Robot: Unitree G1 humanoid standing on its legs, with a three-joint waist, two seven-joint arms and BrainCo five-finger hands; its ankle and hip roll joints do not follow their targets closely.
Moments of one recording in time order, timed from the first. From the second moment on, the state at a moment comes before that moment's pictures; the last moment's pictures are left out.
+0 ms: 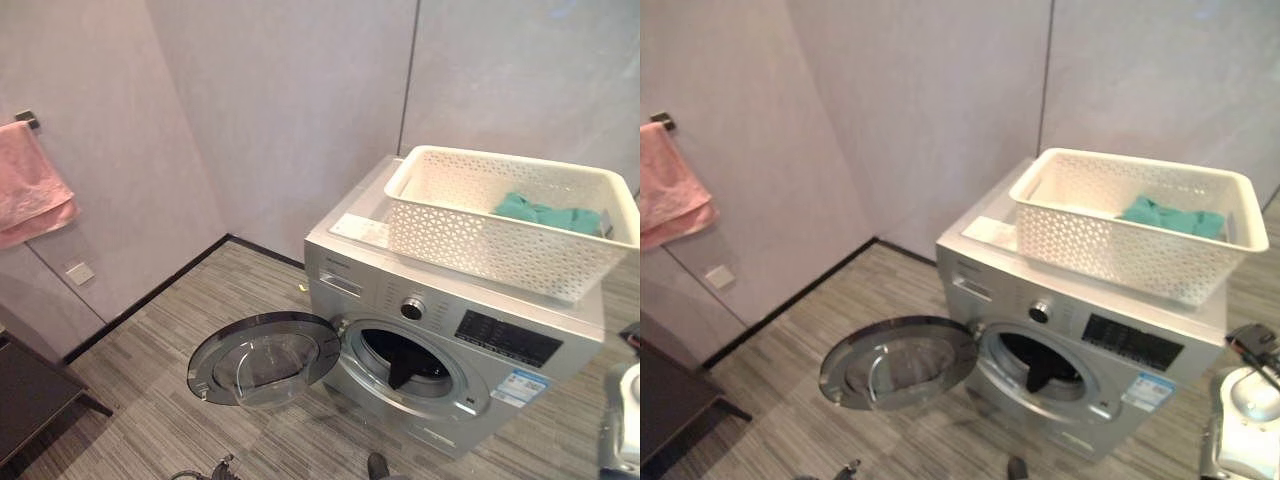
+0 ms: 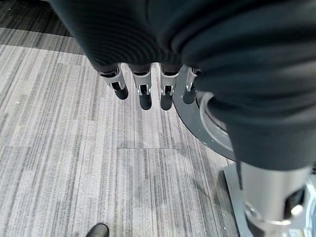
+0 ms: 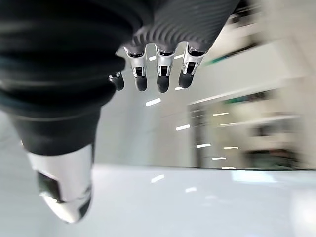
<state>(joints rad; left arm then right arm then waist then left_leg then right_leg) 0.06 0.19 -0.26 1.19 0.30 -0.04 0.19 0.07 -0.59 -0.63 -0.27 -0.05 -0.23 -0.73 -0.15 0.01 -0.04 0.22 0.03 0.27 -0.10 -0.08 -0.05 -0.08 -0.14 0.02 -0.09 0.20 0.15</state>
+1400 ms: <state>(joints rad) 0.04 0.27 -0.30 1.23 0.19 -0.06 0.01 -0.83 -1.39 0.71 0.82 -0.13 -0.06 0.29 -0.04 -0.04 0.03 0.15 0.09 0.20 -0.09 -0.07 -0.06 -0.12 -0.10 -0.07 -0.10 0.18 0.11</state>
